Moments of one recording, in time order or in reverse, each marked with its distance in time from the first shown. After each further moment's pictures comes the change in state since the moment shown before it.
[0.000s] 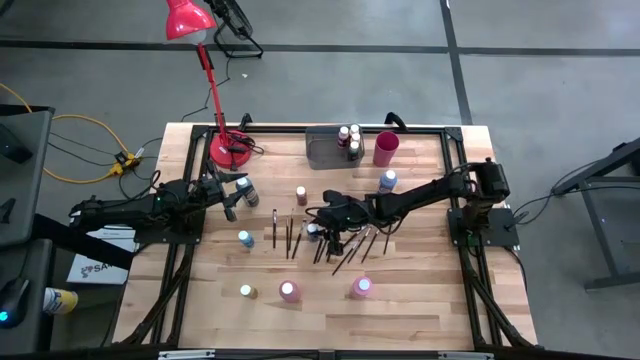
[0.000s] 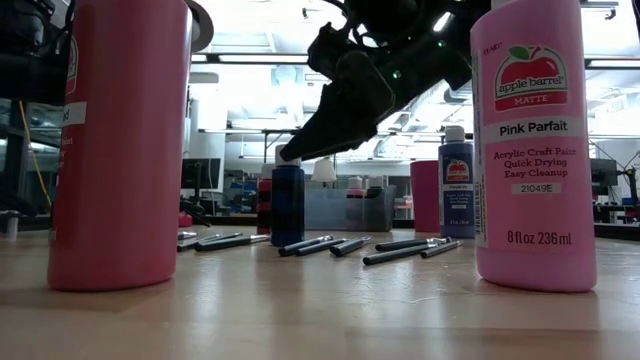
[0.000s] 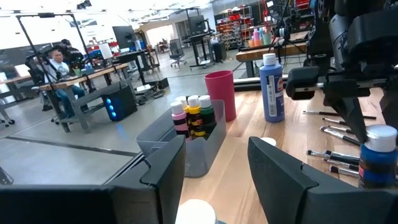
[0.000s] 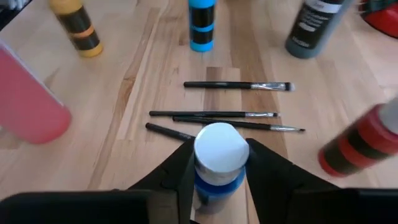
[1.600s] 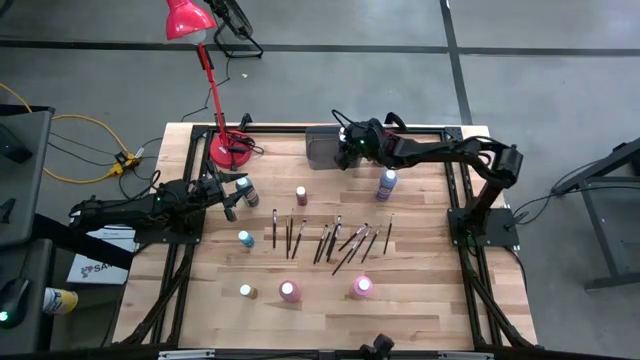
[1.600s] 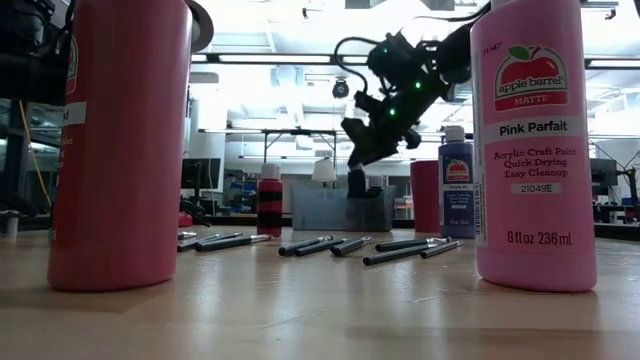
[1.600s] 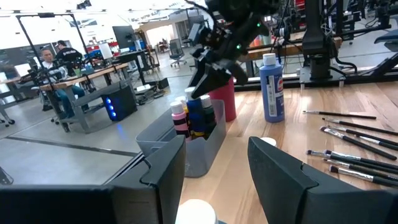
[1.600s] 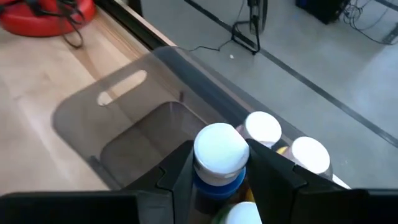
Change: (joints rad) left arm 0.000 0.000 0.000 0.000 0.002 0.000; right arm -0.519 -0.098 0.000 -0.135 0.321 0.087
